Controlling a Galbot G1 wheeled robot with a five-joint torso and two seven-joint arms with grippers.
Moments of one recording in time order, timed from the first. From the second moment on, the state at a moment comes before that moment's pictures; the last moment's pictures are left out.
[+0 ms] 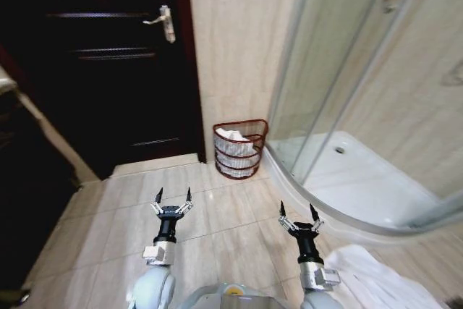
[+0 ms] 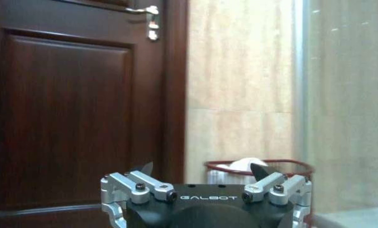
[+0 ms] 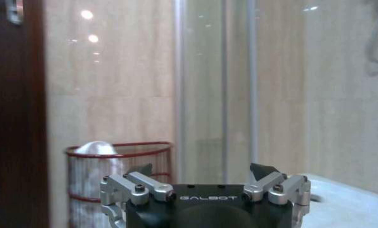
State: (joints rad) left arm 1.70 -1.49 -0.52 -2.05 -0.05 -0.32 -0.09; right arm -1.81 1.44 0.45 2.09 0.05 0.32 0.18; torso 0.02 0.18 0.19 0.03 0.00
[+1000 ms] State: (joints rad) left arm 1.70 -1.49 -0.52 -2.05 -0.05 -0.32 -0.09; right arm -1.81 1.44 0.45 2.09 0.05 0.32 0.18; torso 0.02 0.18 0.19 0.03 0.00
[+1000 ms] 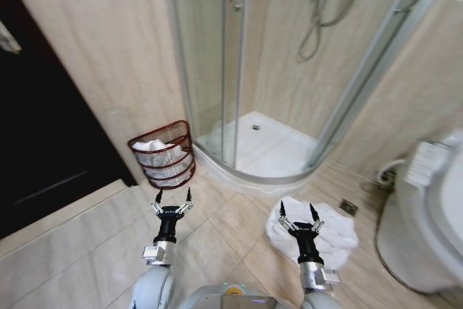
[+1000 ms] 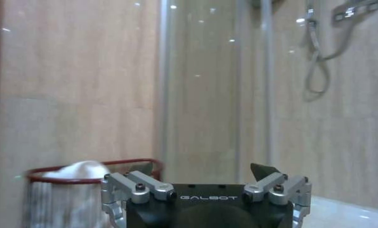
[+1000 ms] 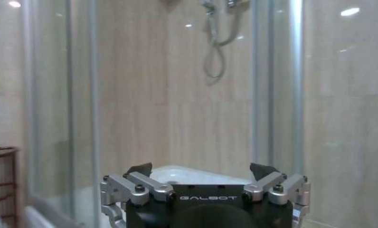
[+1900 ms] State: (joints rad) left arm 1.70 -1.49 -0.52 -2.05 -0.05 -0.32 -0.09; right arm -1.81 1.44 0.45 2.09 0.05 0.32 0.18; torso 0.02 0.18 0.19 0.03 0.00
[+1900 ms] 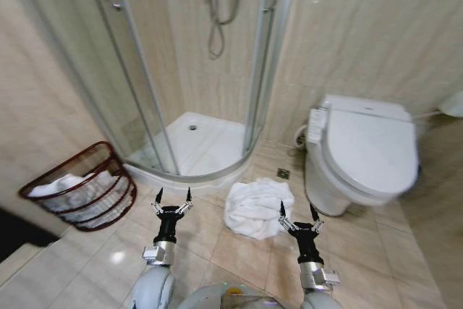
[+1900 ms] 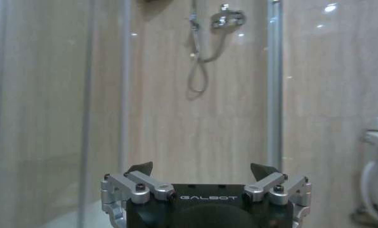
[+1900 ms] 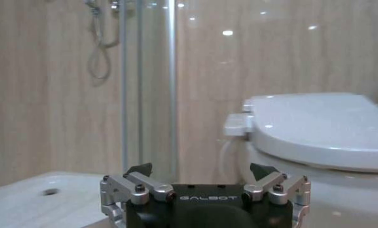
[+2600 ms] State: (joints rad) left arm 1.59 -1.39 -0.63 -1.98 -0.21 -0.19 -0.05; right arm -1.75 1.36 0.61 1.99 0.16 0.27 0.14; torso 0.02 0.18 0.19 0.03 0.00
